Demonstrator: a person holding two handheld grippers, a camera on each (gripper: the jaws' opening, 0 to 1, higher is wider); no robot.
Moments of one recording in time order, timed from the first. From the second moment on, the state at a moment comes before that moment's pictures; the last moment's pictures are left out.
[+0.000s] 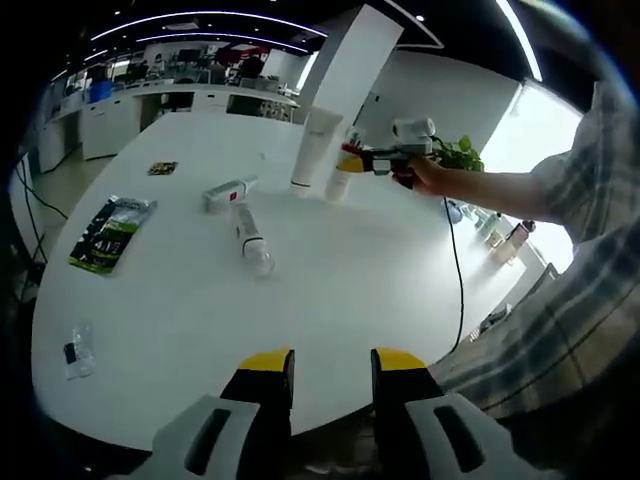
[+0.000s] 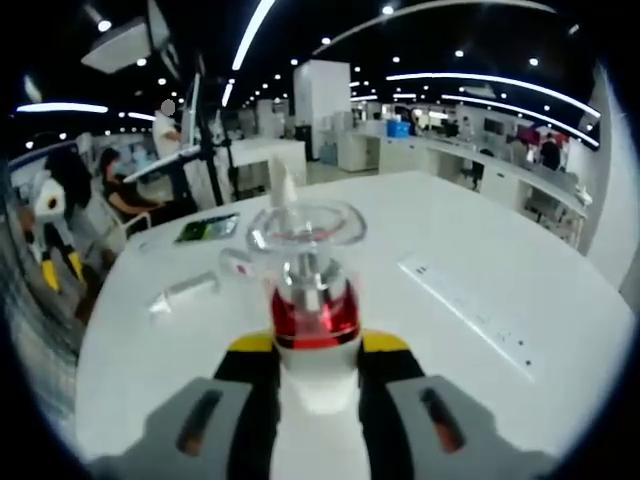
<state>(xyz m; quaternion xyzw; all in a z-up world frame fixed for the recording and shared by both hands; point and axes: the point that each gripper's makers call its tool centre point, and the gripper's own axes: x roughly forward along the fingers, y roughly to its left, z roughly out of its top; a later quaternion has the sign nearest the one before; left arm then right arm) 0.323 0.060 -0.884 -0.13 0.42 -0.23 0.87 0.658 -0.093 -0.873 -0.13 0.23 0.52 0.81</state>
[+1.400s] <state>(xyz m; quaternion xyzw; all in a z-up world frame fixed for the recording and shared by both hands) 0.326 0.061 -0.895 -0.15 0.42 -0.22 0.87 0.652 -0.073 -0.883 -0.12 0.18 0.61 0.76</state>
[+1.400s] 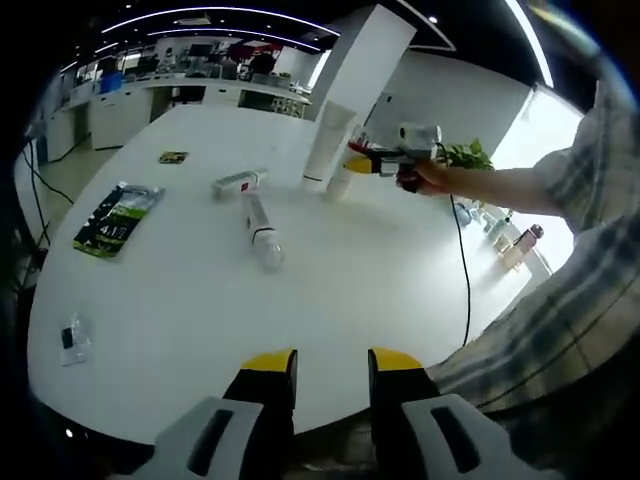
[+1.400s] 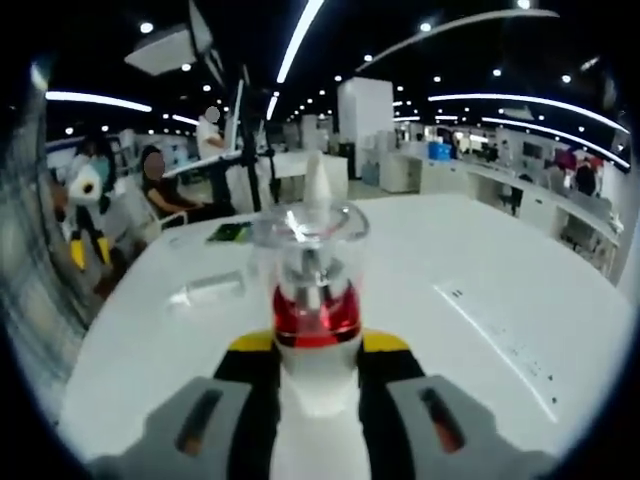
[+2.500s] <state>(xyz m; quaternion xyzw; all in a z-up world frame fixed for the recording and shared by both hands) 0.327 0.067 -0.895 -0.19 0.41 -0.20 0.87 0.657 -0.065 -0.880 -0.13 0.13 0.63 0.76</state>
